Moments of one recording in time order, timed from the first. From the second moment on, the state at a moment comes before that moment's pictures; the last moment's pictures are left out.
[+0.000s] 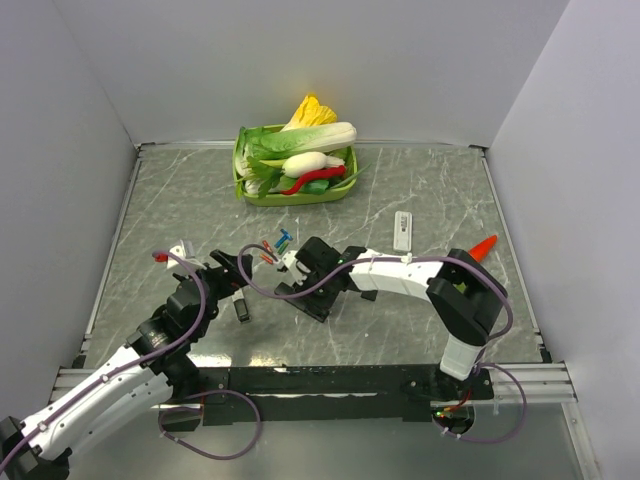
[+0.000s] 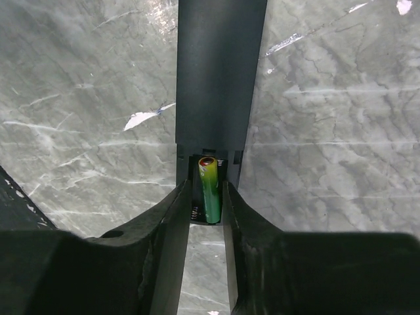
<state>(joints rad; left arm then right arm) -0.75 0.47 0.36 -0.15 -0.60 -0.85 0.94 1.74 1.07 -0.47 -0.18 -0.07</state>
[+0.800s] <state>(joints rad) -0.75 0.44 0.36 -0.16 -0.56 -0.85 0.95 1.73 1.09 -0.48 -0.15 -0.05</state>
